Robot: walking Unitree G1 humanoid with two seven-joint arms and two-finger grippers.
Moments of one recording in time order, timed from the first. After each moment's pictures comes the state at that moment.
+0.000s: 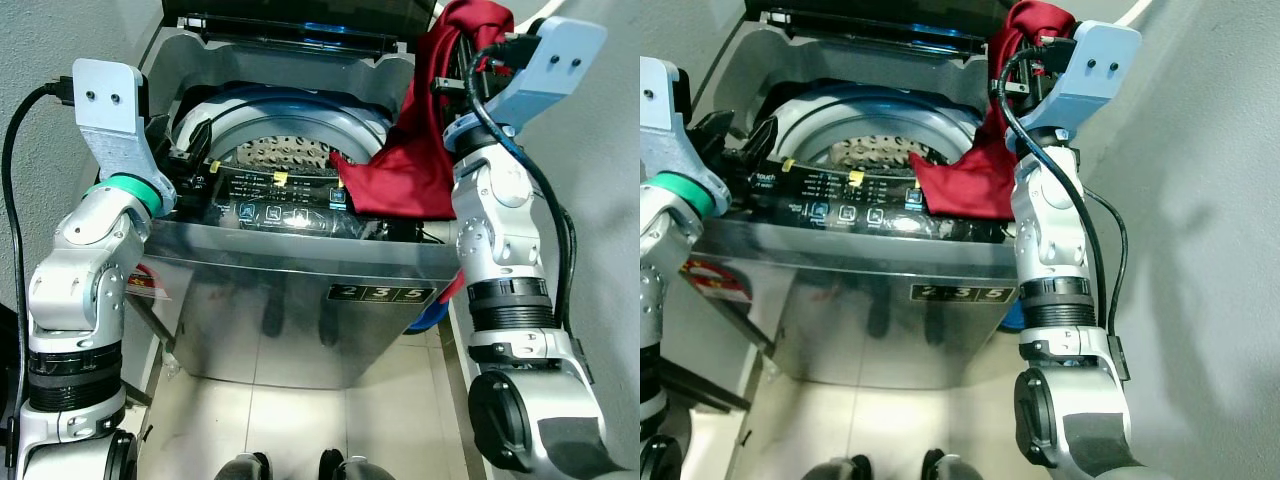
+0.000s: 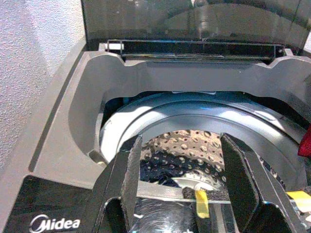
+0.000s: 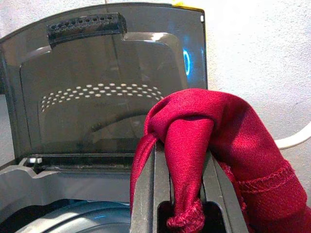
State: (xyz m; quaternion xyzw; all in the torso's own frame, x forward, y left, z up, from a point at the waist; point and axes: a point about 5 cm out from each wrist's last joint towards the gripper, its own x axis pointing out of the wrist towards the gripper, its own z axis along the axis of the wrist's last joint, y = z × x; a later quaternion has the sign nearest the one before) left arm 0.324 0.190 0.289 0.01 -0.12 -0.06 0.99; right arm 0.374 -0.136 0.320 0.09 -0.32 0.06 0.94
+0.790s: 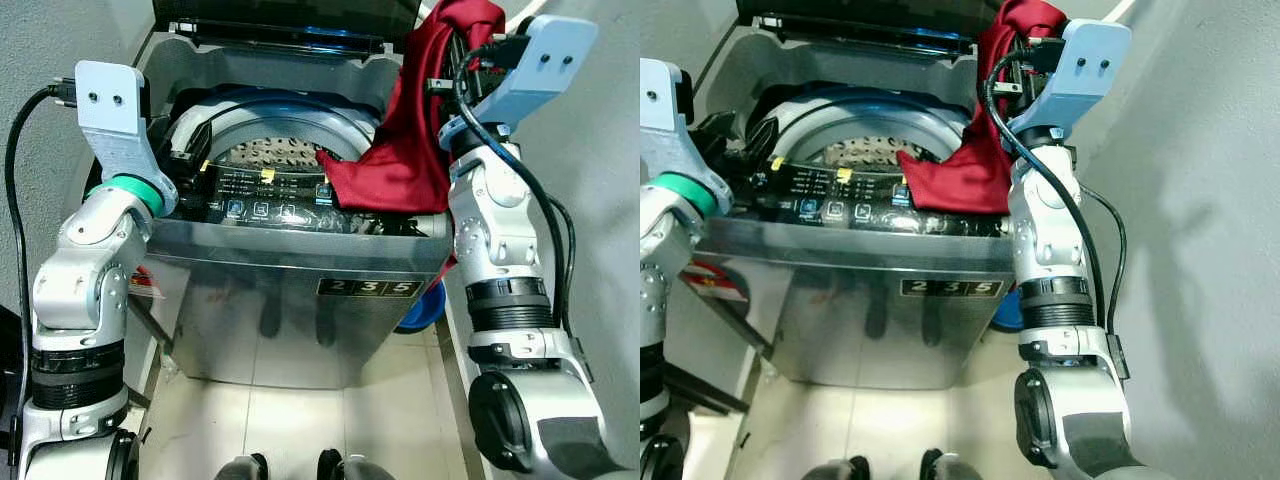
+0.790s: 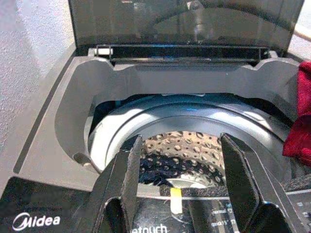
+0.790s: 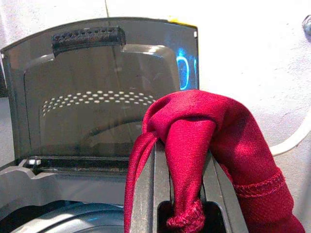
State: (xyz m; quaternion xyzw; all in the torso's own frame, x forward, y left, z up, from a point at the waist) left arm 0.328 0.189 0.286 0.01 -0.11 -0.06 0.99; right arm 0.373 -0.135 0.321 0.07 -0.33 0.06 0.94
